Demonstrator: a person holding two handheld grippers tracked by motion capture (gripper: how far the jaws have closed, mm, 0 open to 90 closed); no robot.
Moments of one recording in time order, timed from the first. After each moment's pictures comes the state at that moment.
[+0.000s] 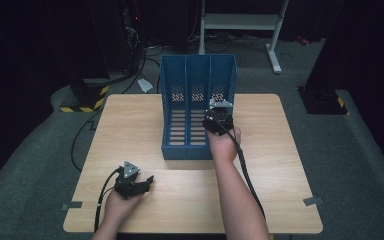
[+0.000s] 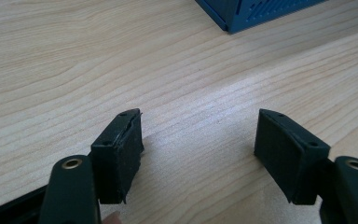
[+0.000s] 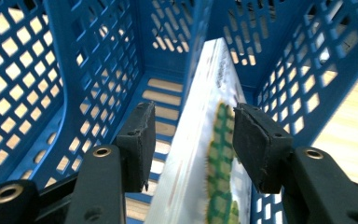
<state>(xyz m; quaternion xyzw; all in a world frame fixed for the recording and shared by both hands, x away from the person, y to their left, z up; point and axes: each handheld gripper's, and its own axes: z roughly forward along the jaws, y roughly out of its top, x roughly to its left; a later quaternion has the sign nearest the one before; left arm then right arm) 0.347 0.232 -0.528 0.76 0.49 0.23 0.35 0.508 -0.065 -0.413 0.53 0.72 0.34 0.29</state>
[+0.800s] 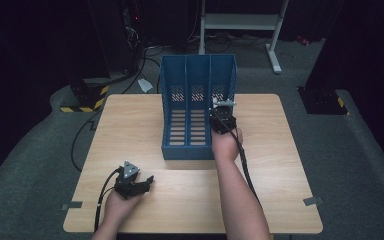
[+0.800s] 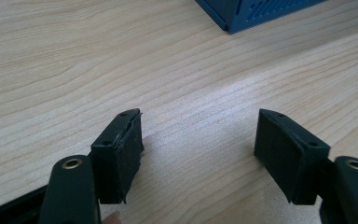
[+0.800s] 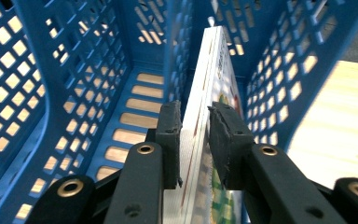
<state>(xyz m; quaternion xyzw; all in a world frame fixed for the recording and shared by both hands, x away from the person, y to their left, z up) 0.347 0.232 -0.528 0.76 0.49 0.23 0.35 0.511 -0.074 -0.409 0.56 0.71 0.33 0.28</state>
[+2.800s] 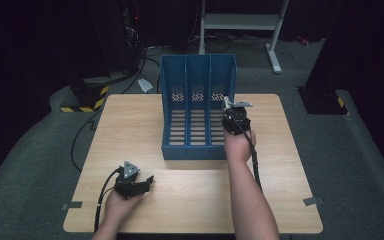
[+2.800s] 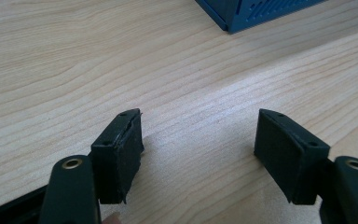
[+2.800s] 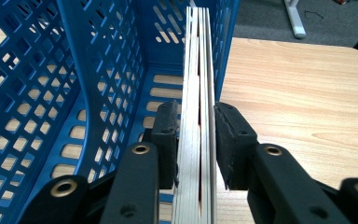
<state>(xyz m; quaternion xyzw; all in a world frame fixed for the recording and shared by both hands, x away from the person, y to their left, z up) 0.347 0.232 -0.528 0.77 0.49 0.23 0.35 0.512 -0.114 -0.414 0.59 0.68 0.32 0.29</state>
